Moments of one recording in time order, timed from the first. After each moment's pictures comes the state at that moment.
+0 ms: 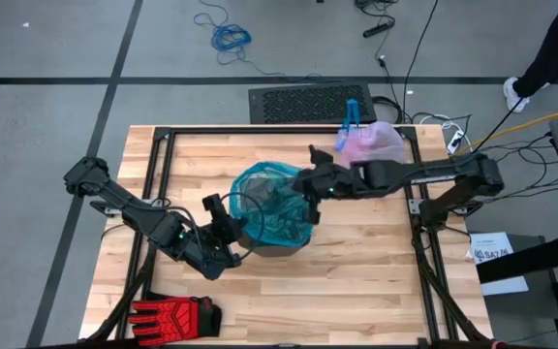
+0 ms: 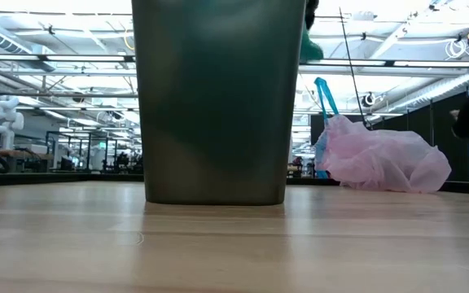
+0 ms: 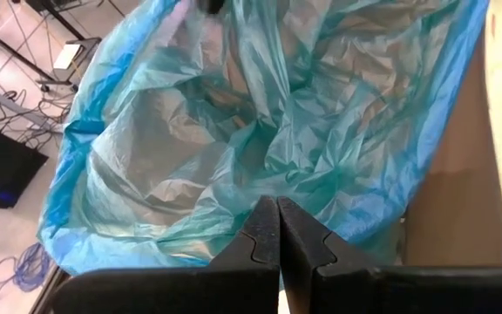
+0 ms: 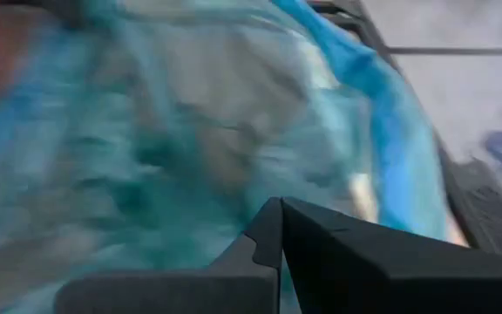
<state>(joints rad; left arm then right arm) -0.54 1.42 1.30 -0.90 -0.85 -0.46 0.05 1.49 1.38 -0.57 0.28 0.06</state>
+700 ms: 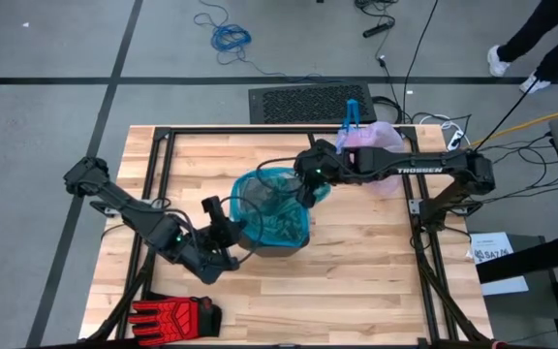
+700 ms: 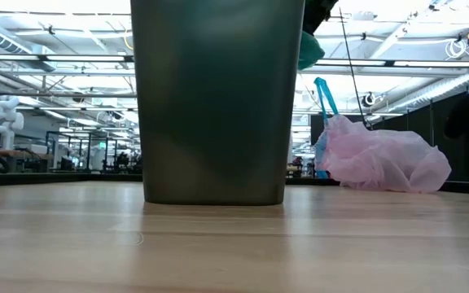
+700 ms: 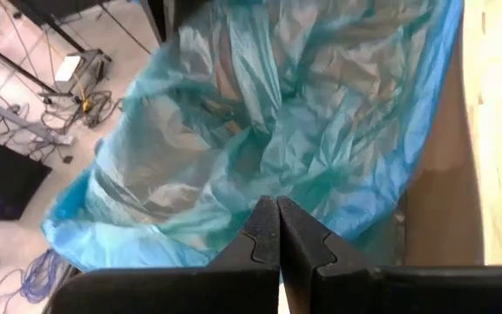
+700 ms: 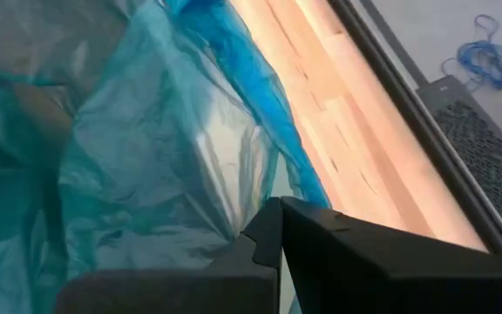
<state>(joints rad) -0.57 1.42 1.30 -0.90 -0.86 -0.43 -0.10 1.56 1.38 -0.64 0.26 0.16</state>
